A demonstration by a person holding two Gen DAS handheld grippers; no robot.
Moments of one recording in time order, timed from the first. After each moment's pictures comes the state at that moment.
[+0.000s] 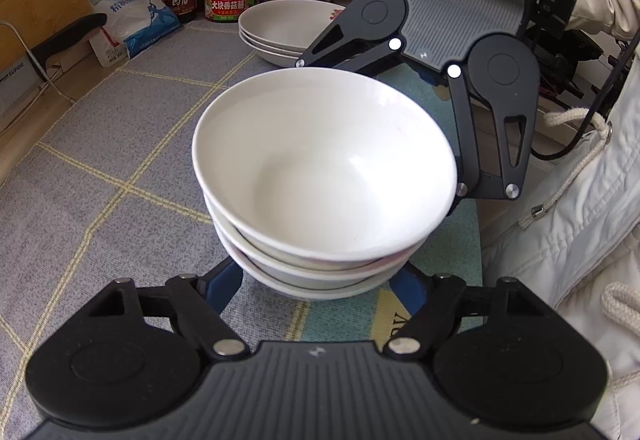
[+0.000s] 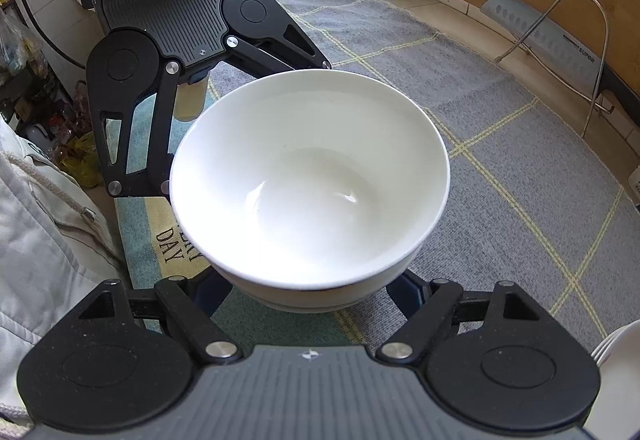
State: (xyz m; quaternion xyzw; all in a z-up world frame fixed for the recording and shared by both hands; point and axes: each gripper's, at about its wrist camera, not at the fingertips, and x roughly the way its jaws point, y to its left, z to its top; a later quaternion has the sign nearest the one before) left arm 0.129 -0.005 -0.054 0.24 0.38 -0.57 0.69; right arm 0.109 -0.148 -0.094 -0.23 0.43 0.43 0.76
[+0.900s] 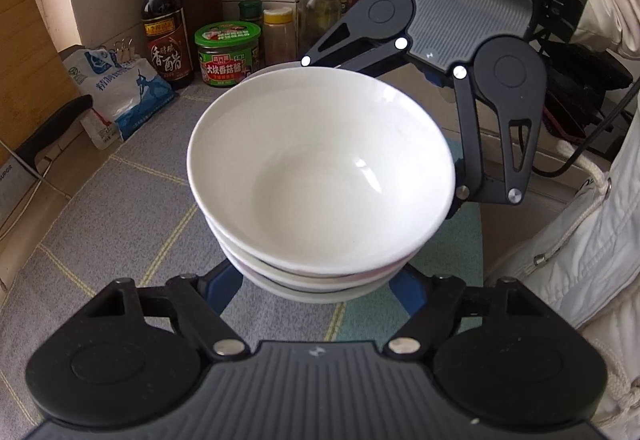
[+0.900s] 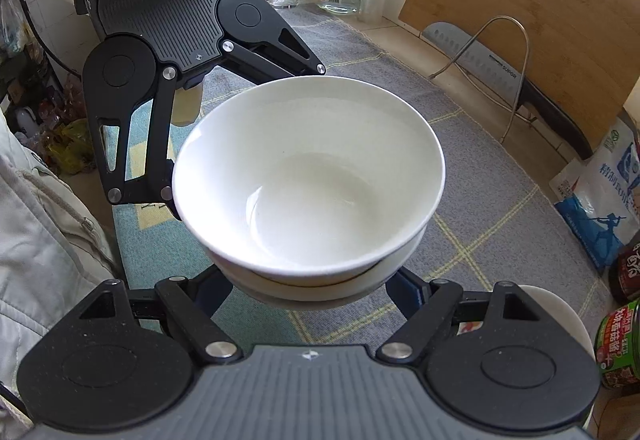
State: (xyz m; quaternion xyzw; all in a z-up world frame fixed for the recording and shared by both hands) left arm 0.122 -0.091 -0.015 0.25 0.34 -0.54 0.72; right arm 0.111 -0.234 -0.044 -0.27 0.39 0.41 0.78
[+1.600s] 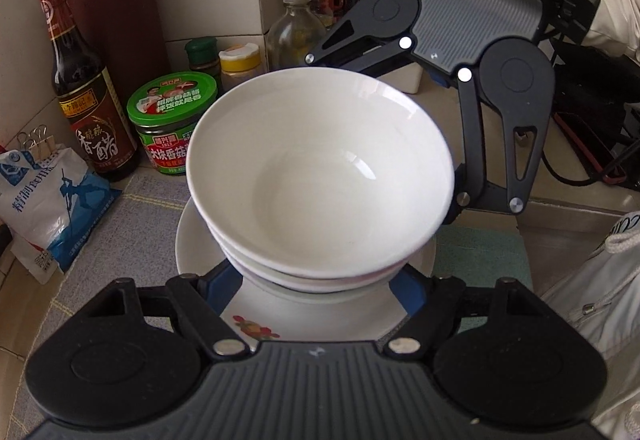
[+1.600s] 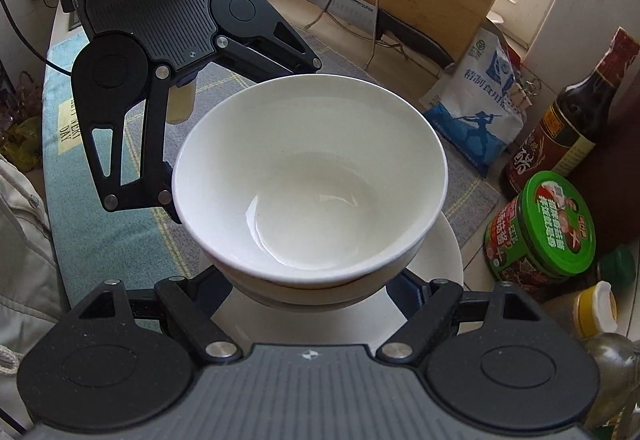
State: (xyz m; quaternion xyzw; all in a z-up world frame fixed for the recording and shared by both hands) left arm 0.174 -0.239 -0.033 0.28 0.31 -0.58 0.70; right arm 0.145 -0.379 -0.042 -0.27 0.40 0.34 0.81
